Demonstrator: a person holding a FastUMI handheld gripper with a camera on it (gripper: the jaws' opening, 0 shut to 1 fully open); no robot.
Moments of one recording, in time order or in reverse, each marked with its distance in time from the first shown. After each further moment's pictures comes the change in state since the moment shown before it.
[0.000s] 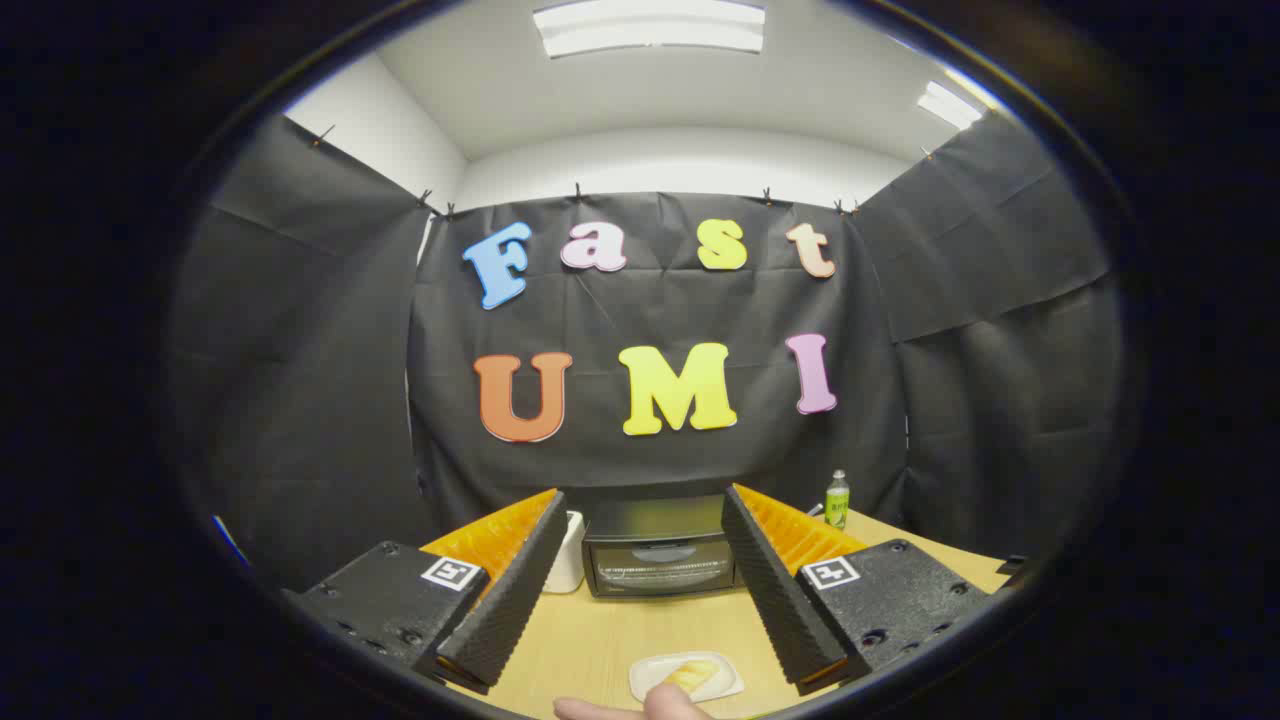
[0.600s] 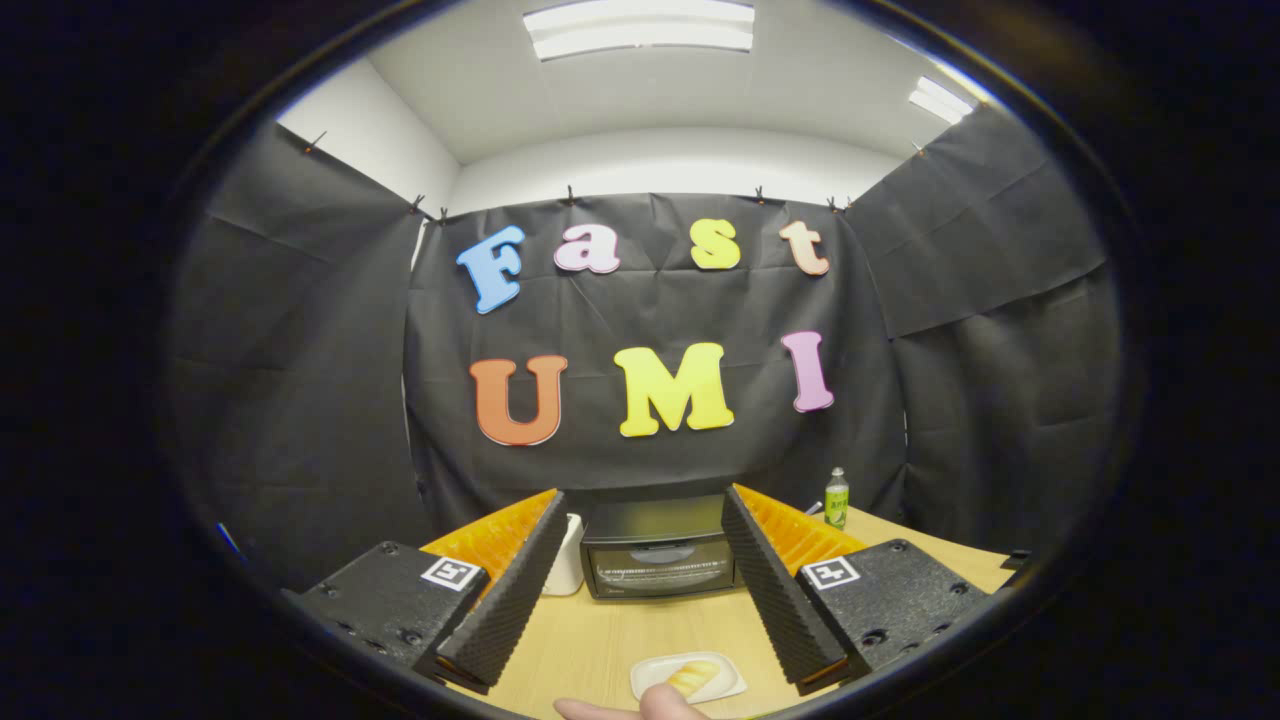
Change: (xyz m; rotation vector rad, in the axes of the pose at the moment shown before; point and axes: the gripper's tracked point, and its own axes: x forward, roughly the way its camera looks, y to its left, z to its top) arm 0.002 -0.008 -0.002 0.022 0.003 -0.010
